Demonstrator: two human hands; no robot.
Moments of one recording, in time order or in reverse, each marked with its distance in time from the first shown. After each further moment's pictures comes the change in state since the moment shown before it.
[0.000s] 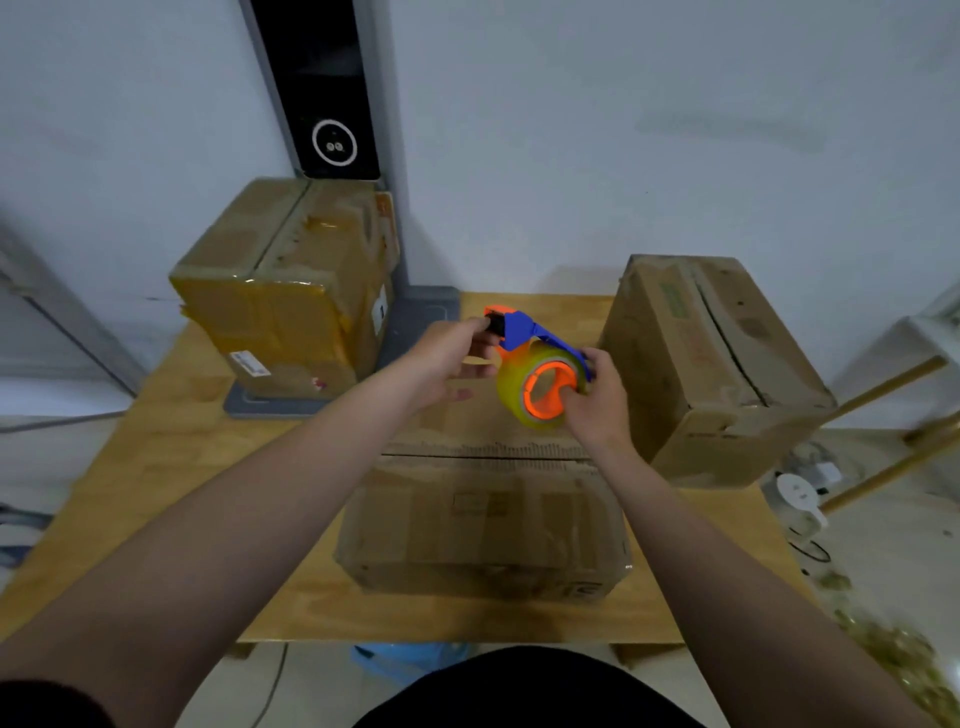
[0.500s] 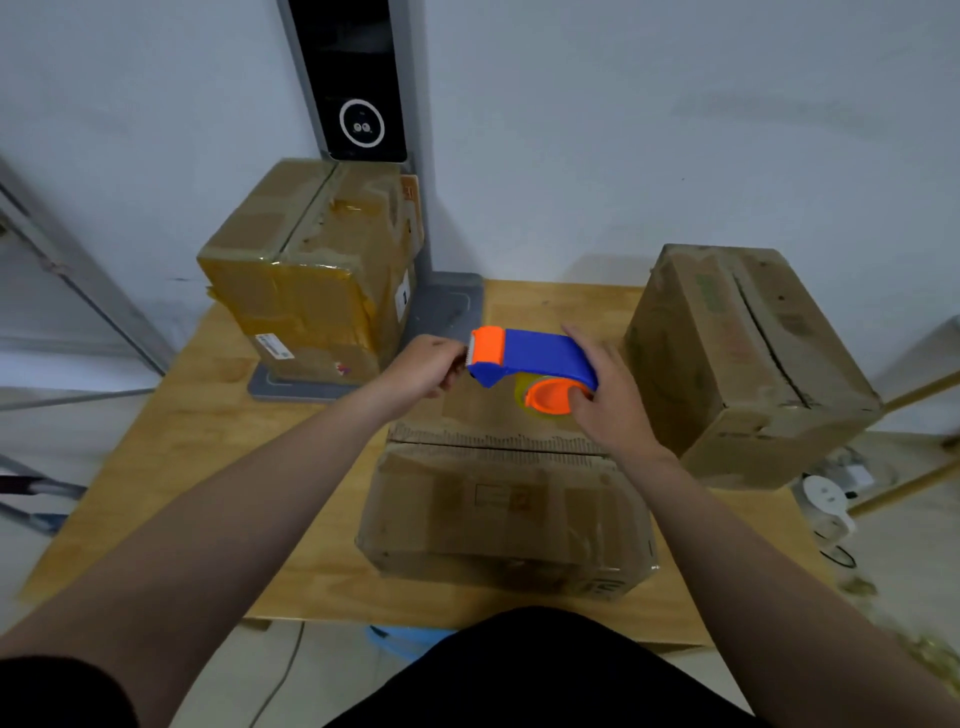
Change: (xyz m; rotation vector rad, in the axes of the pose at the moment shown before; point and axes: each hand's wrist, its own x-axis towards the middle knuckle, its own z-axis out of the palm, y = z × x) left_hand 0.013 -0.043 -0.051 0.330 0.134 0.109; right_hand 0.000 0.001 0.006 -0.236 -0.227 -0.378
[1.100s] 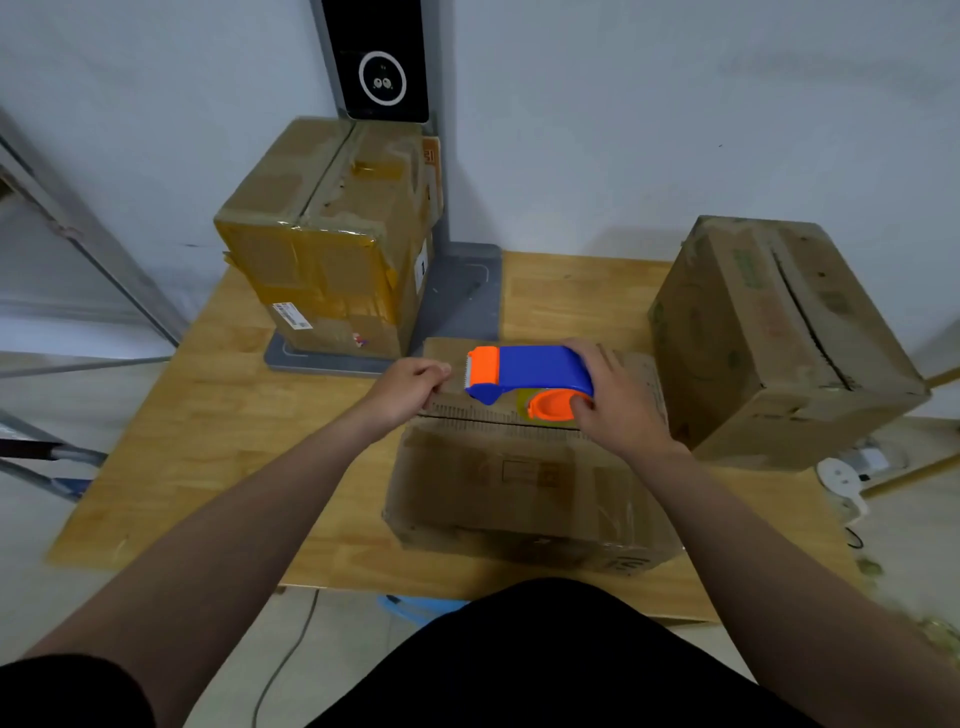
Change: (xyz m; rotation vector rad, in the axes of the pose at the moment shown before) left_hand -0.003 -0.095 -0.029 0.084 -0.027 0.092; right_hand -0.013 0.001 0.033 -0.243 -0.202 -0.088
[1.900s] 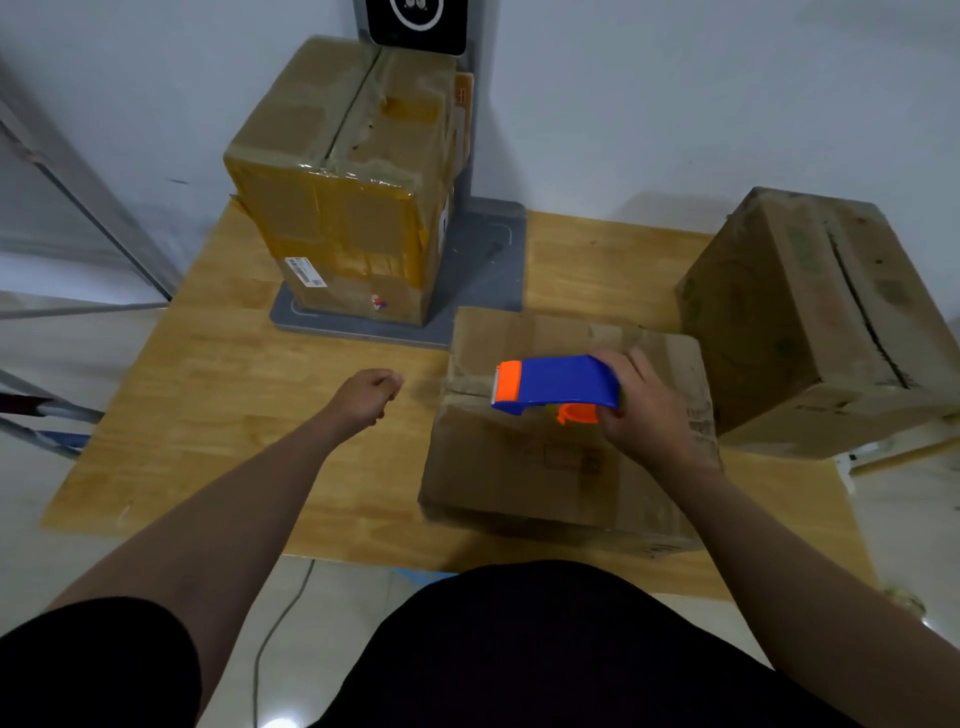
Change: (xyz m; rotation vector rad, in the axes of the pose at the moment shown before) left_hand 0.037 -0.157 -0.045 0.006 0.026 -0.171; right_hand -0.005 -0.018 0.040 -0.160 -0.003 0.024
